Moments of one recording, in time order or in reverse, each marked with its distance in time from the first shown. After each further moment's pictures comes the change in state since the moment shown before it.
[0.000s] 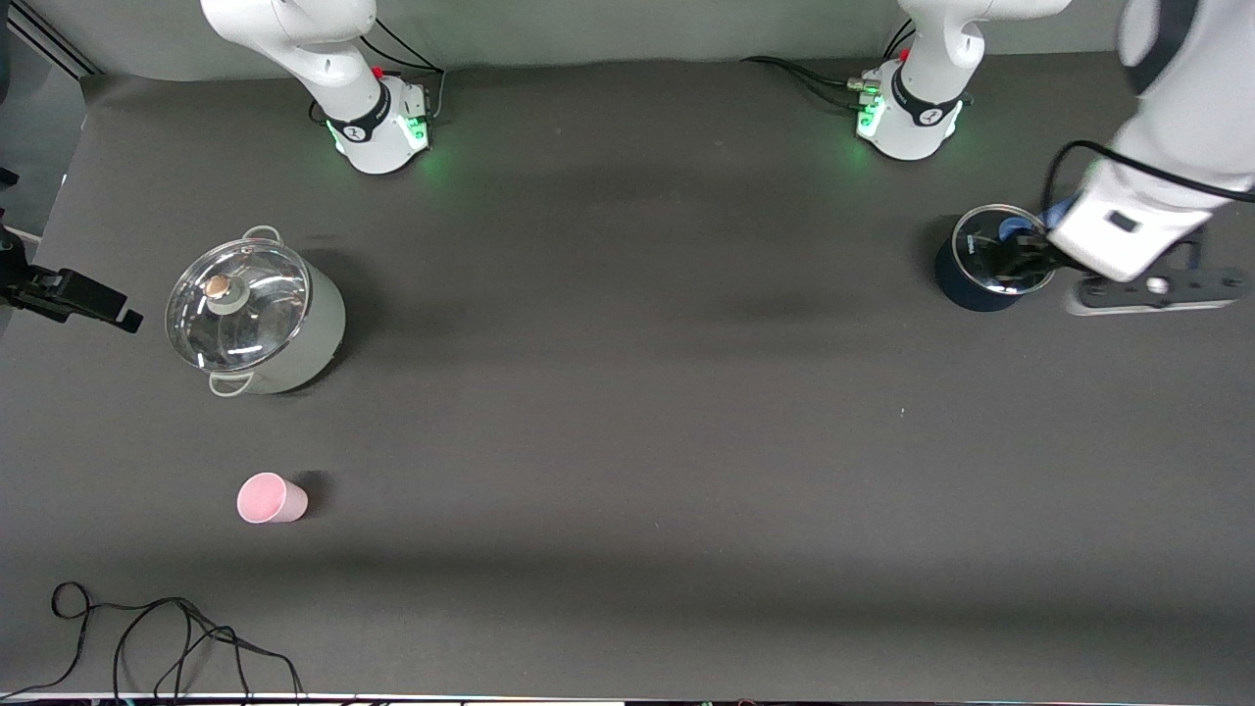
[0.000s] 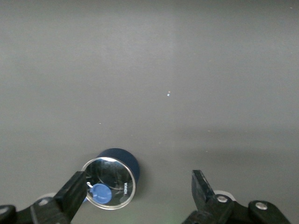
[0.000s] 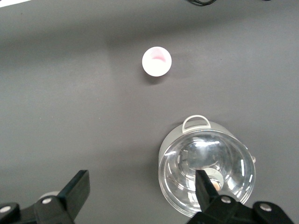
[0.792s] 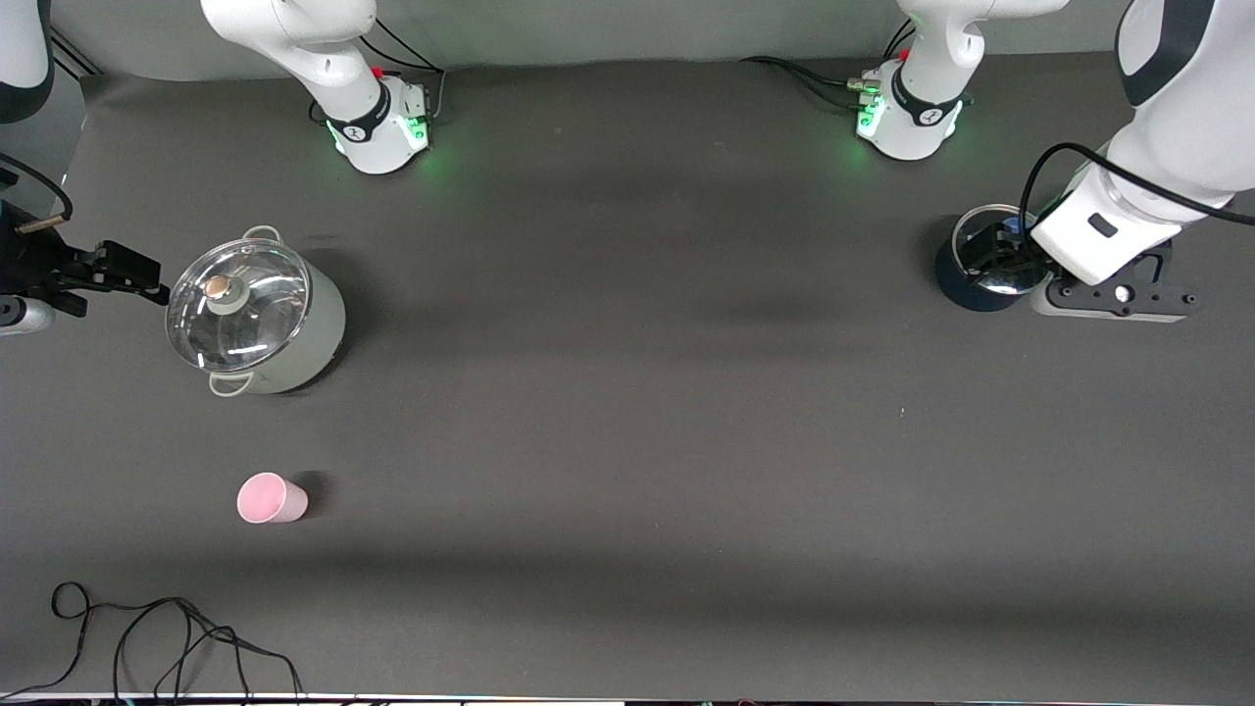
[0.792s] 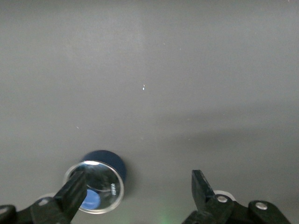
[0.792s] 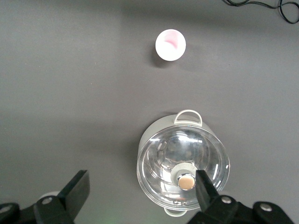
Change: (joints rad) left arm 0.056 0.013 -0.016 0.003 -0.103 -0.002 0.188; right arm 0.003 -0.008 0.041 -0.002 -0.076 -0.073 -0.255
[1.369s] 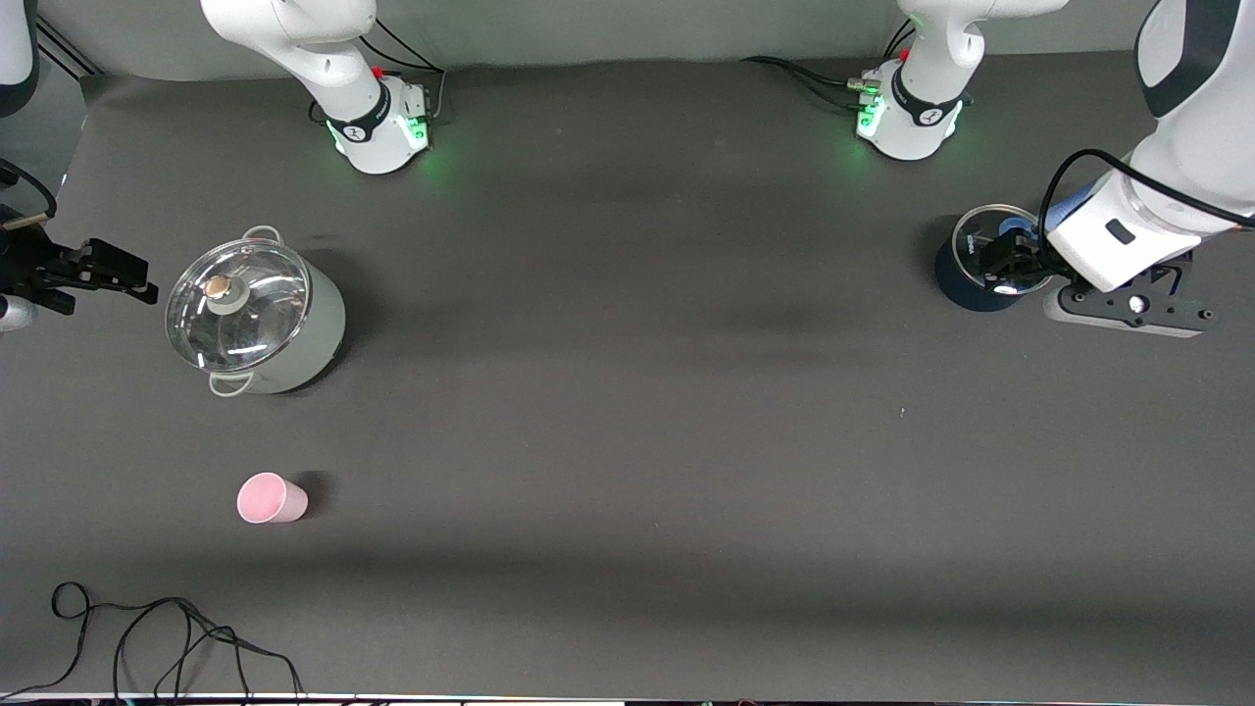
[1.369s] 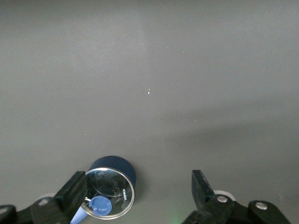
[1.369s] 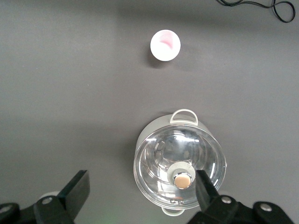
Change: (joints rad) left arm 0.013 0.027 0.006 0.033 0.012 -0.002 0.048; right arm -0.002 -0.003 -0.017 0.002 0.000 0.000 -0.005
